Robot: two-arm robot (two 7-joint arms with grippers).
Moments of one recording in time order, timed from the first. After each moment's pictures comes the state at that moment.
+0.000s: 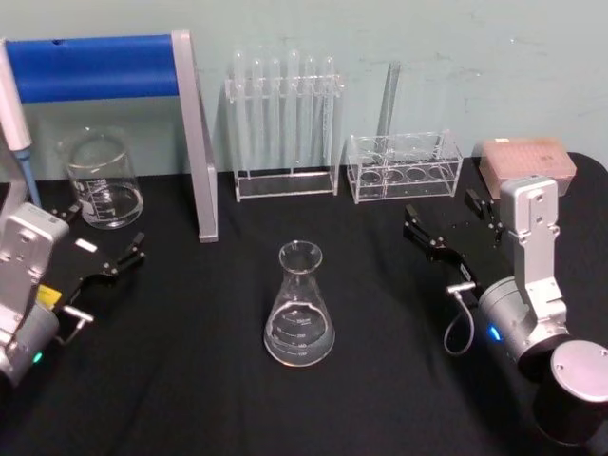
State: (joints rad) left arm -0.20 0.60 0.45 -1.41 -0.25 -0.12 0.03; right arm 0.12 0.24 -0.24 -1.46 0.16 -0.05 -0.01
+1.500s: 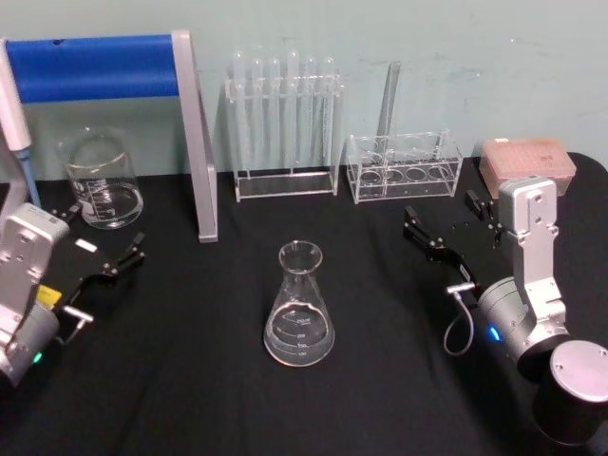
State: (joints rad) left arm -0.20 0.60 0.45 -1.41 -0.25 -0.12 0.03; right arm 0.12 0.24 -0.24 -1.46 0.16 -0.04 -0.01
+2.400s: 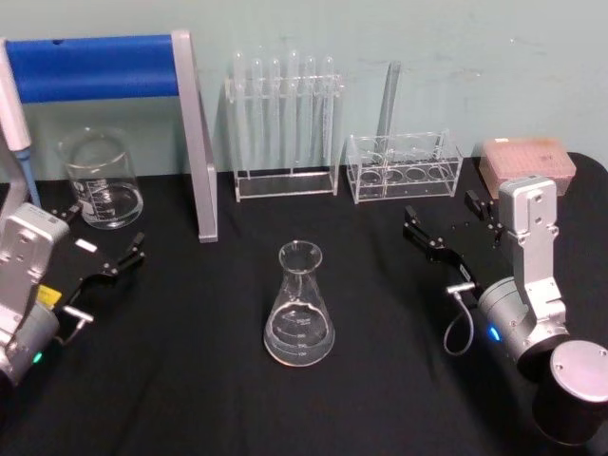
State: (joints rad) left arm -0.20 0.60 0.45 -1.41 -0.25 -0.12 0.03; right arm 0.12 0.24 -0.24 -1.46 0.16 -0.04 -0.01
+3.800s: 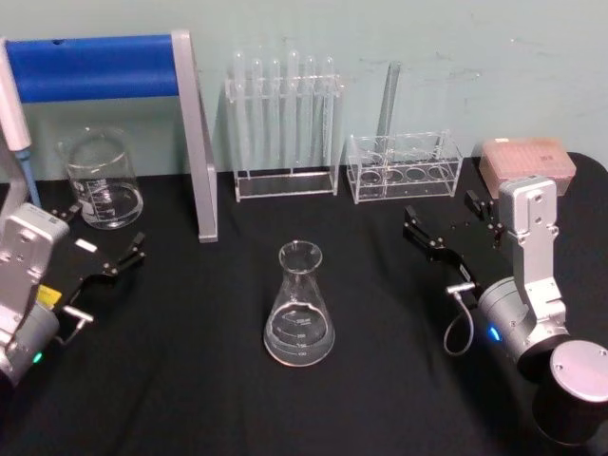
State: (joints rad) left arm -0.20 0.60 0.45 -1.41 -0.25 -0.12 0.03; right arm 0.12 0.24 -0.24 -1.46 0.16 -0.04 -0.01
